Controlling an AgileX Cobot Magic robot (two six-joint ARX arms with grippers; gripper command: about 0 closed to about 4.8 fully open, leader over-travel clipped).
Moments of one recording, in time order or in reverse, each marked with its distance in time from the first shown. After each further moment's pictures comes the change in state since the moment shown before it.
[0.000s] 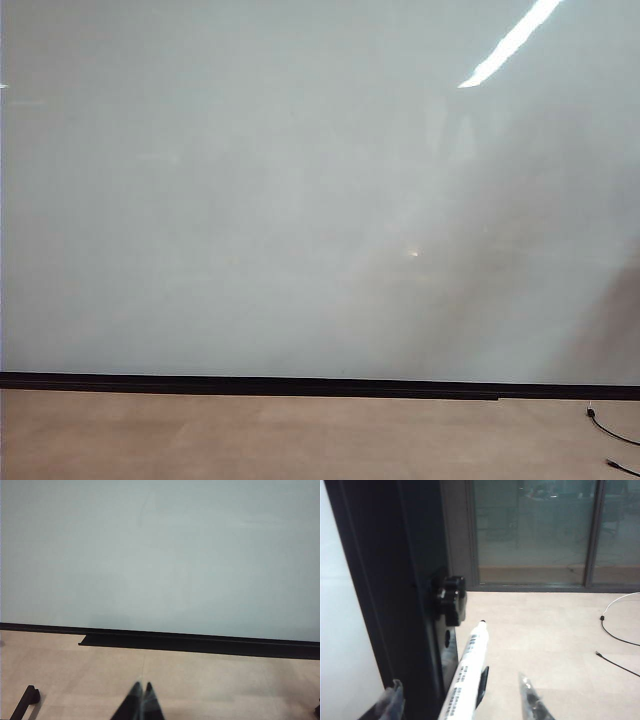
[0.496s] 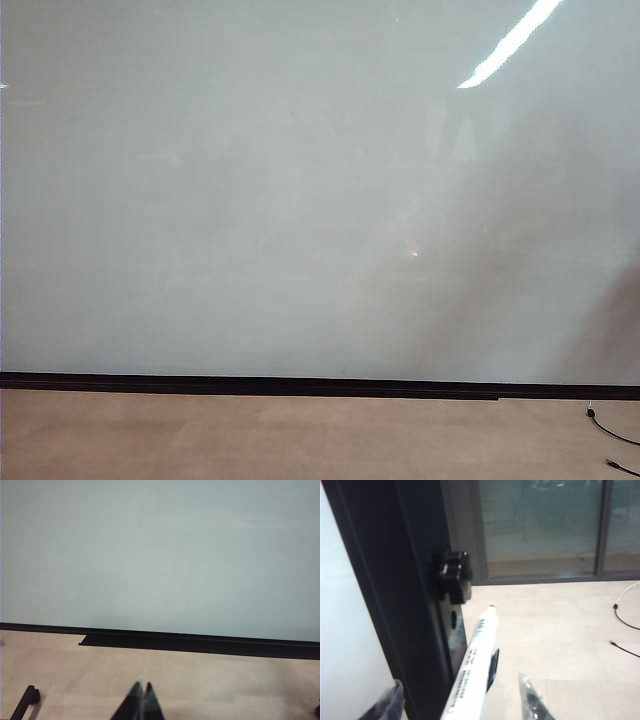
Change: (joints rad) left arm 0.000 0.000 0.000 0.000 0.000 0.000; right arm 0.006 0.024 0.000 -0.001 -0.015 0.040
